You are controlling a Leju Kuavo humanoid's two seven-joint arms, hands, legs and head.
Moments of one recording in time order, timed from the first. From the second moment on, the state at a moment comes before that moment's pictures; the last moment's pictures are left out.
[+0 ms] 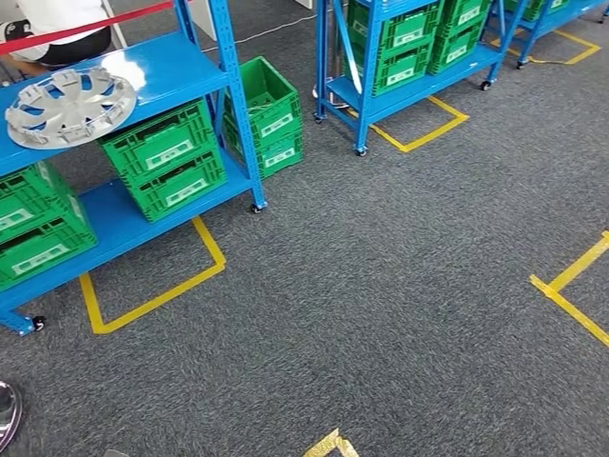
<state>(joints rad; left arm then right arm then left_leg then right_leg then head) 0.10 -0.14 0.87 -0.66 -0.89 -0.01 -0.39 0.33 0.03 0.21 0.01 -0.37 0.35 -0.33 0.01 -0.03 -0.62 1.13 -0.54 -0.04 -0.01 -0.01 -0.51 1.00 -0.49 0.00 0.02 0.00</state>
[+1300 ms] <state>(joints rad) 0.03 -0.18 1.03 -0.40 -1.08 0.02 -0.36 0.33 0.05 0.21 0.01 -0.41 0.36 -0.34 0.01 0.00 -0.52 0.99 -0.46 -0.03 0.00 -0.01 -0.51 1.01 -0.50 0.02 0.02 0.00</state>
